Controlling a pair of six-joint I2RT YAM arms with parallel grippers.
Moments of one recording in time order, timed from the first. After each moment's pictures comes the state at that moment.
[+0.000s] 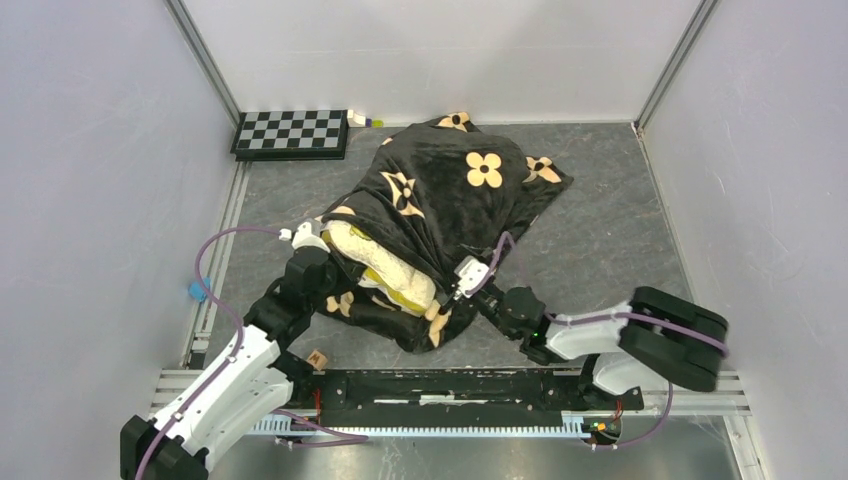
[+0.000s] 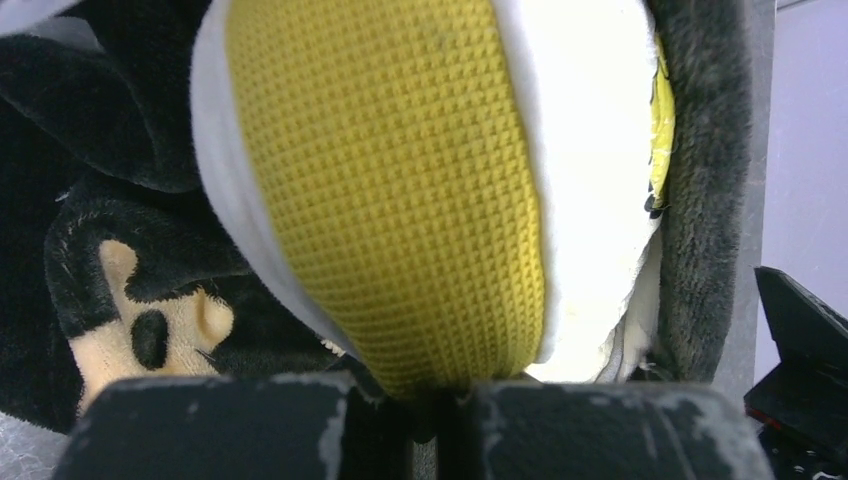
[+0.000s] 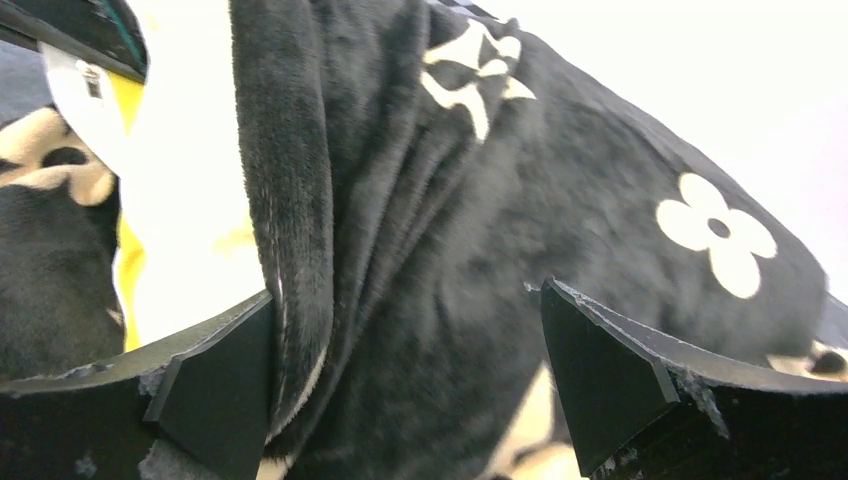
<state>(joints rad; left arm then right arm) -0.48 0.69 0.46 -0.30 -0.15 -0.84 1.09 1.45 0.30 1.21 0.33 -0.33</state>
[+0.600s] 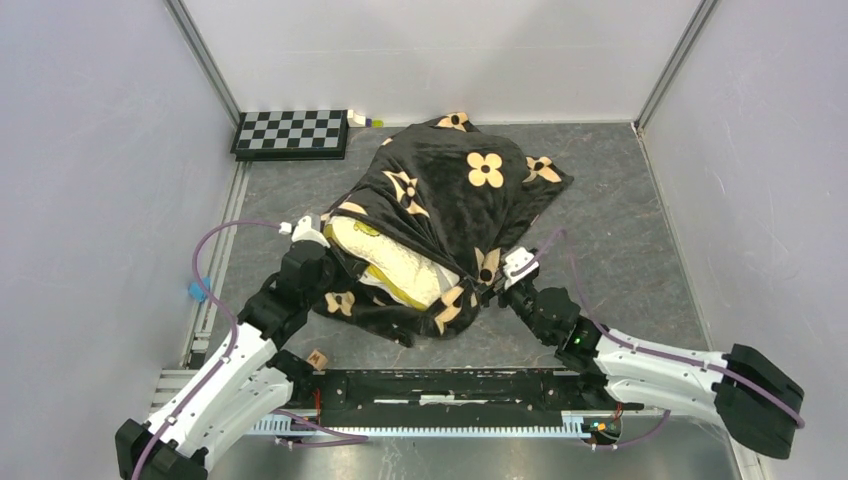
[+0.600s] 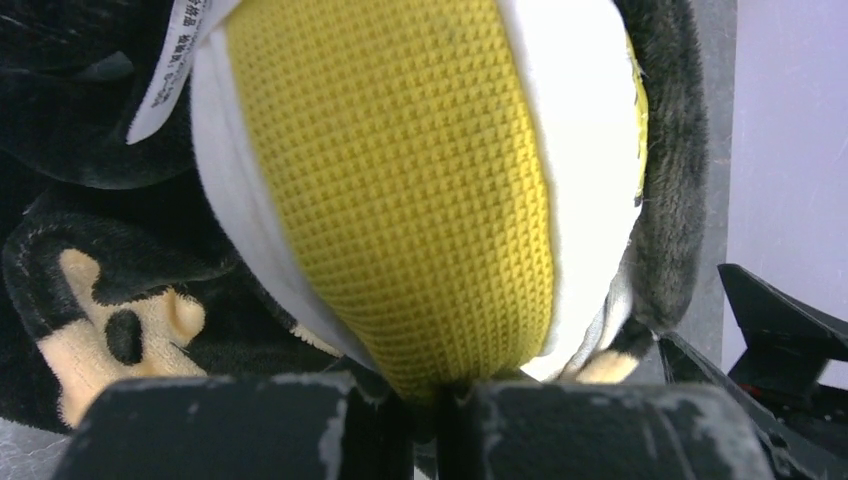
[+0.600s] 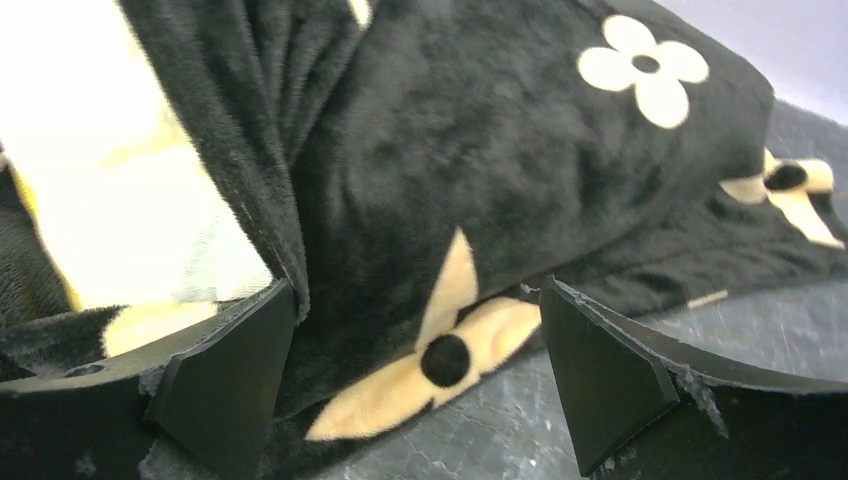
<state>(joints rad) -0.49 0.69 0.53 -0.37 -0.11 -0.84 1.01 0.91 0.19 0.67 0.42 -0.11</state>
